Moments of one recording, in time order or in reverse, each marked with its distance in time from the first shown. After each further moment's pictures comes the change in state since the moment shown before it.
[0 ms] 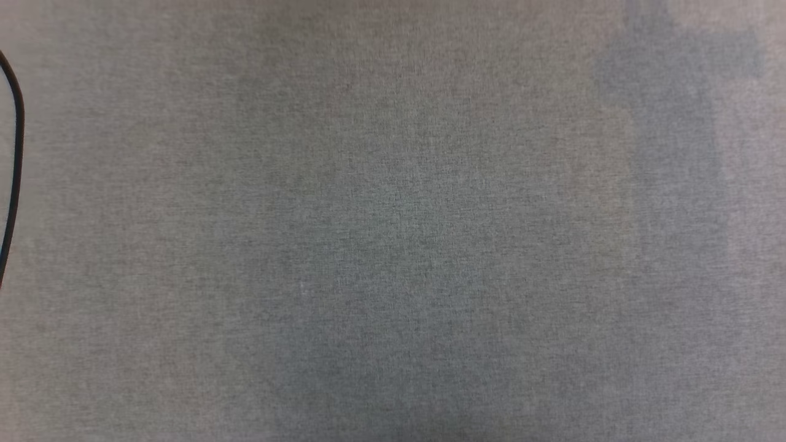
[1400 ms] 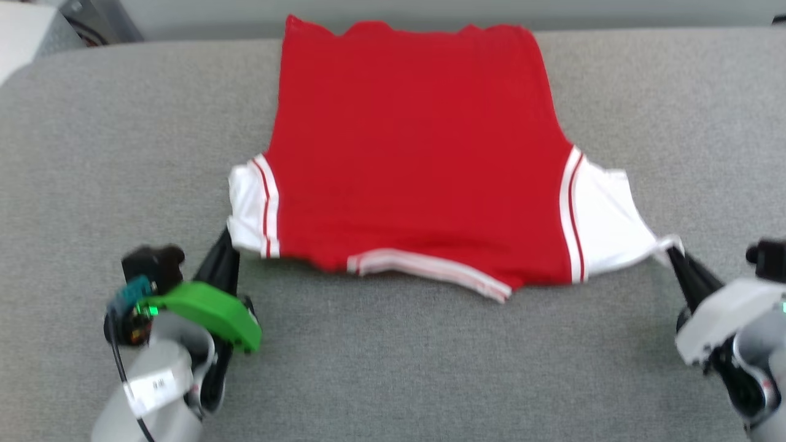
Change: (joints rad) left arm 1.282 -0.123 0.174 -0.345 -0.093 -0.004 -0.144; right arm 1.317 -0.020 0.081 -0.311 0.304 0.000 -0.105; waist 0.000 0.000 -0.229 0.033
